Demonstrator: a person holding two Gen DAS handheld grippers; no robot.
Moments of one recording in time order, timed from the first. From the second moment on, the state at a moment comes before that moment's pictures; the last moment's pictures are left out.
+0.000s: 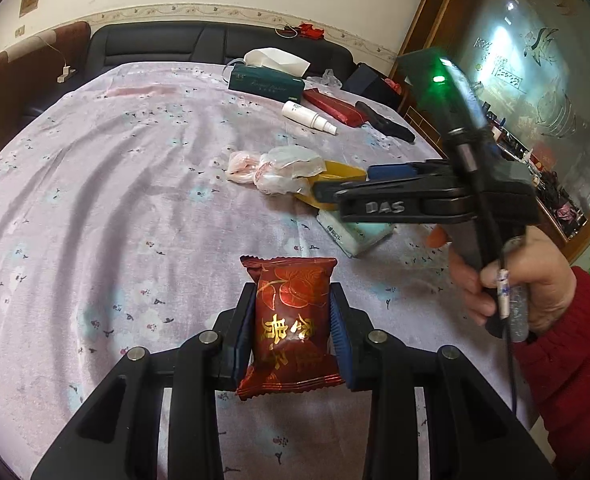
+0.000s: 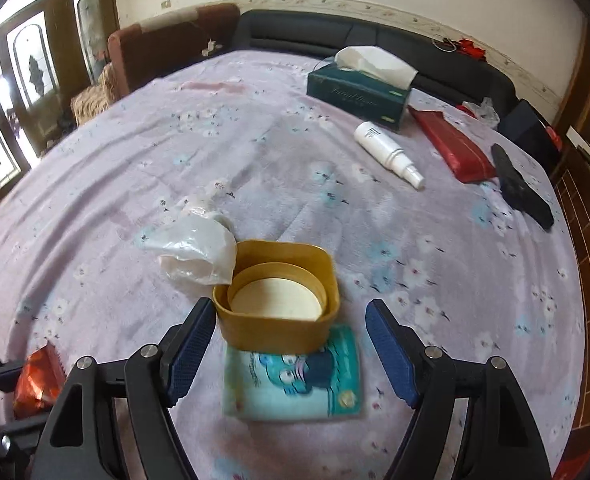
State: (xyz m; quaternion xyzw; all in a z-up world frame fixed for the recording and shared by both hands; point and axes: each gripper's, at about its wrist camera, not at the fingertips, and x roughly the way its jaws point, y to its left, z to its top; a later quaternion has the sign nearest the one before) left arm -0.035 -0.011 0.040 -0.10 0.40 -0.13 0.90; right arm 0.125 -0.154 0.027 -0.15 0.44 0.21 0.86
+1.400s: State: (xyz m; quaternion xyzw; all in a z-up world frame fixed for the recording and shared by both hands) left arm -0.063 -0.063 0.042 -0.06 0.39 -0.15 0.91; right arm -0.052 -0.257 0.017 -0.02 0.47 0.17 0.87
